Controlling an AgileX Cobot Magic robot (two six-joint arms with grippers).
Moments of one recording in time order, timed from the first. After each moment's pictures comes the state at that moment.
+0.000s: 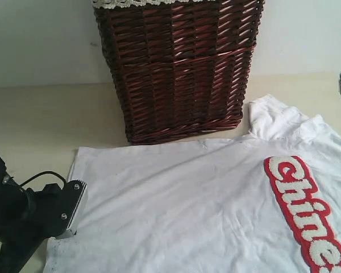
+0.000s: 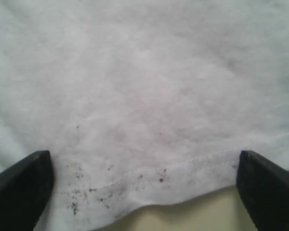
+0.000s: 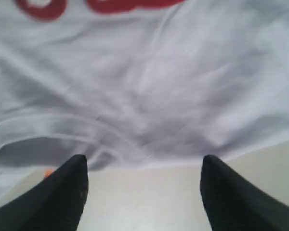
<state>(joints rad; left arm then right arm) -0.38 1.74 -0.66 -0.50 0.64 1.71 -0.22 1.97 -1.46 0.02 1.21 -1.73</state>
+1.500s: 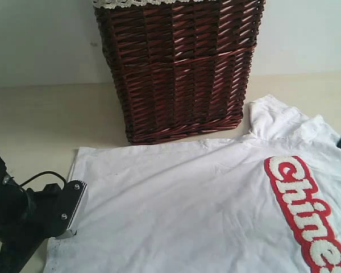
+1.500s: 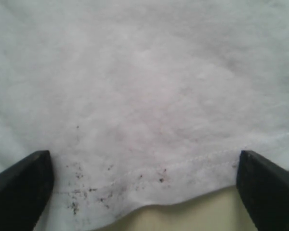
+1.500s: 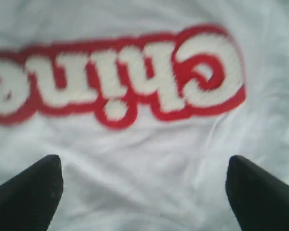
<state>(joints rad) -0.38 1.74 -0.66 -0.50 0.64 1.71 -0.31 1.65 -0.96 0.46 0.97 -2.05</state>
